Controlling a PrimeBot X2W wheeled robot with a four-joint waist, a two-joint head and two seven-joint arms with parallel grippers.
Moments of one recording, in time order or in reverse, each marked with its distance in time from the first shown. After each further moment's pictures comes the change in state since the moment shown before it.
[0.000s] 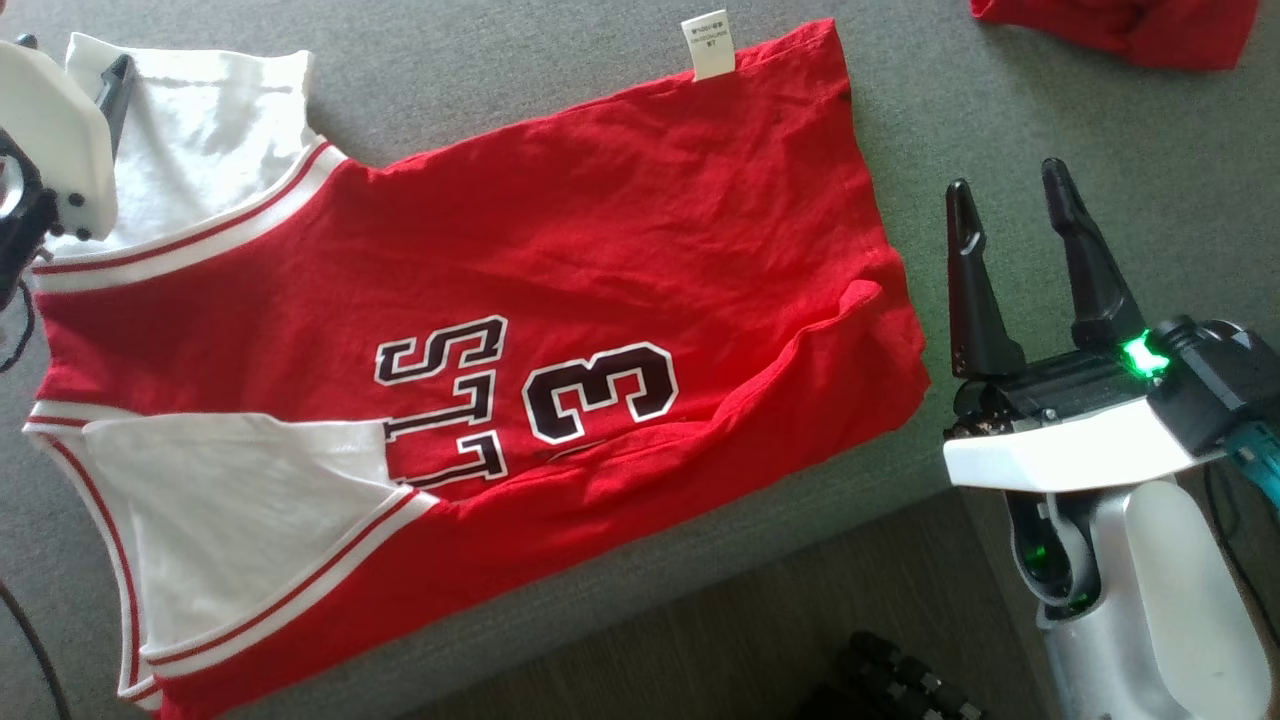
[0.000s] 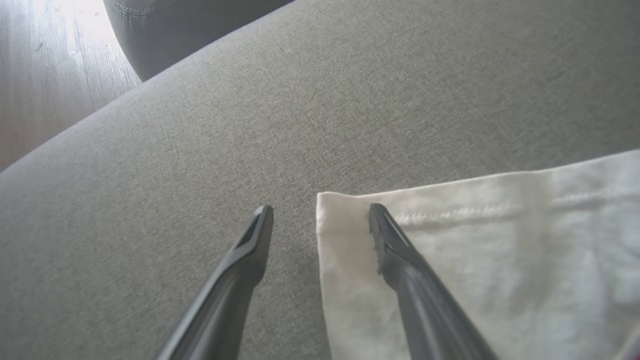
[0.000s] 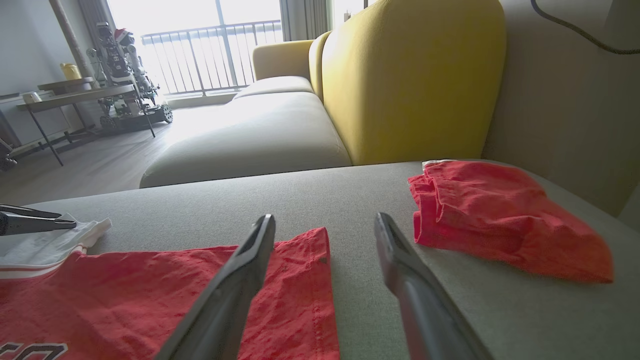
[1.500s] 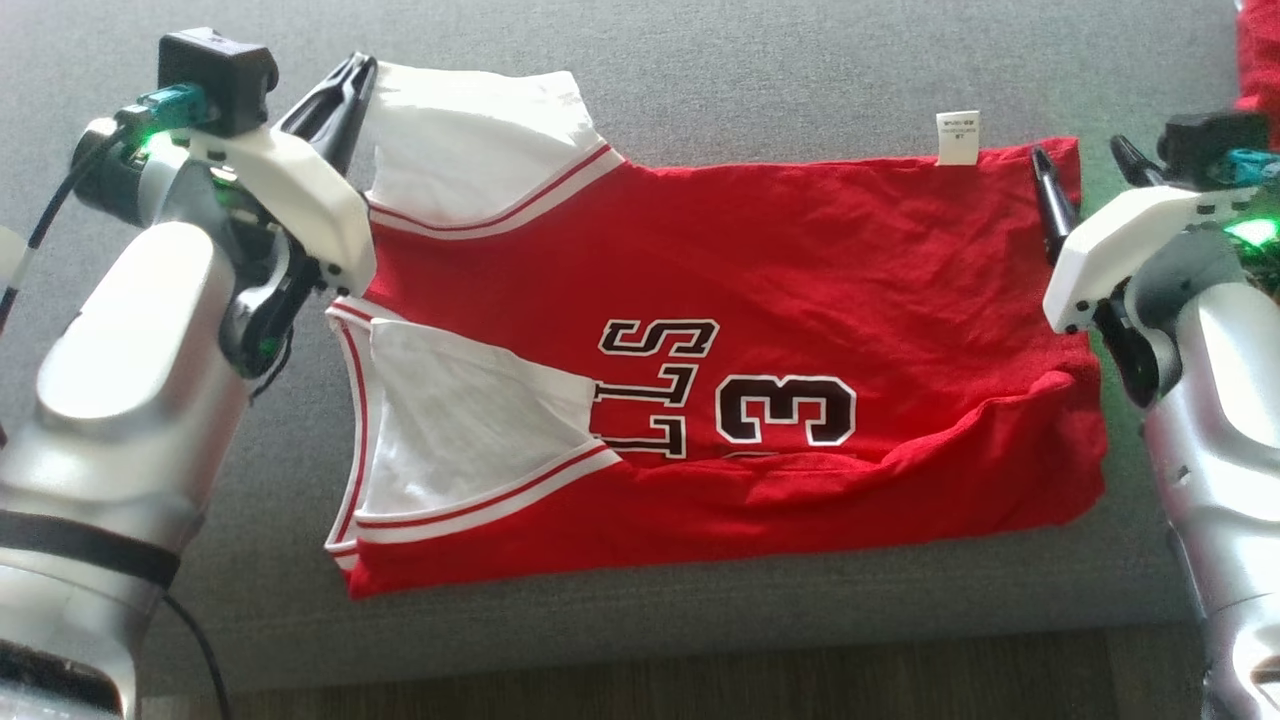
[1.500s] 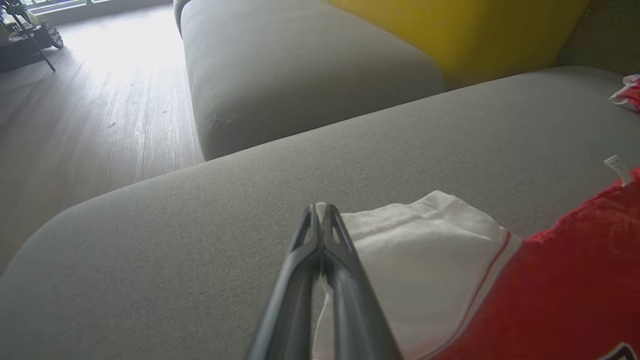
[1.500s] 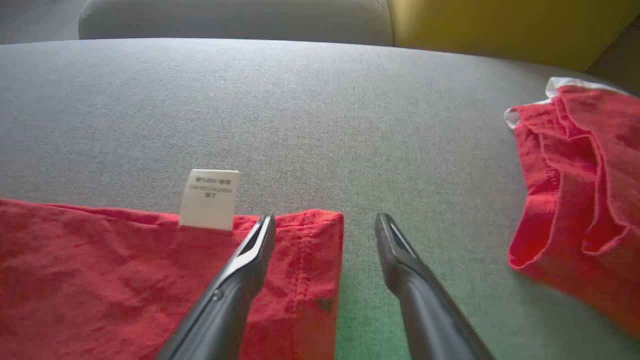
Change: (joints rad) left arm 0.082 -0.186 -0.179 -0.070 -0.134 0.020 -0.370; right arm -0.491 -0.170 -0.042 0.799 -0.058 0.000 0.301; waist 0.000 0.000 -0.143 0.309
